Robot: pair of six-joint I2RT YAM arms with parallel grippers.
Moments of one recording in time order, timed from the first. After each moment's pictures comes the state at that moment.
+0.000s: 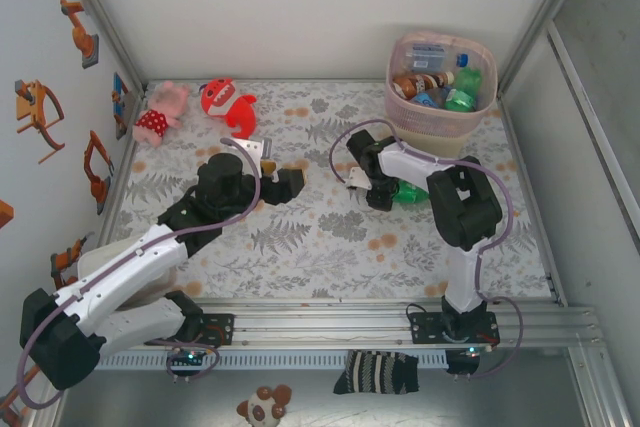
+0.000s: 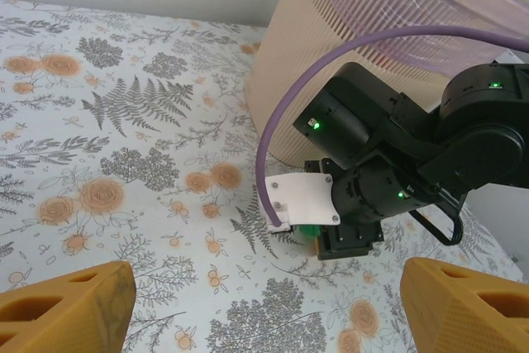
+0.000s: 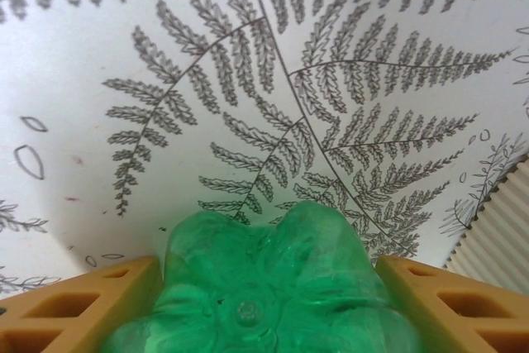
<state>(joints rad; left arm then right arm) -0.74 1.03 0.79 -0.13 0.04 -0.44 0.53 1.98 1.35 -0.87 0.31 -0.77</state>
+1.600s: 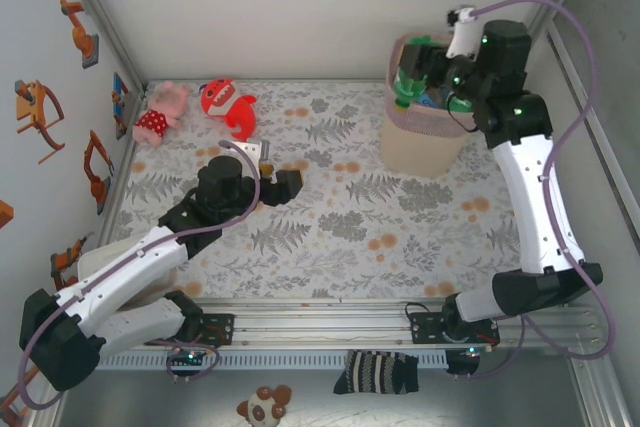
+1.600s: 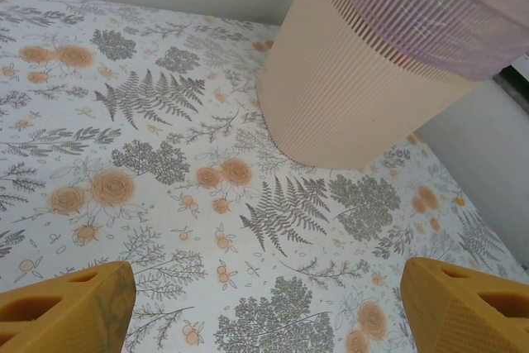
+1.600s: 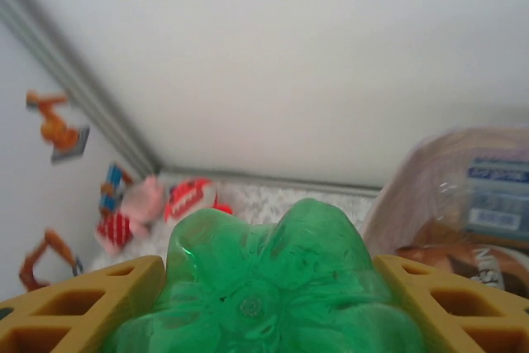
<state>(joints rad) -0.73 1.02 0.76 -0.11 0.03 -0.46 0.19 1.44 1.84 -0.62 -0.35 0.31</state>
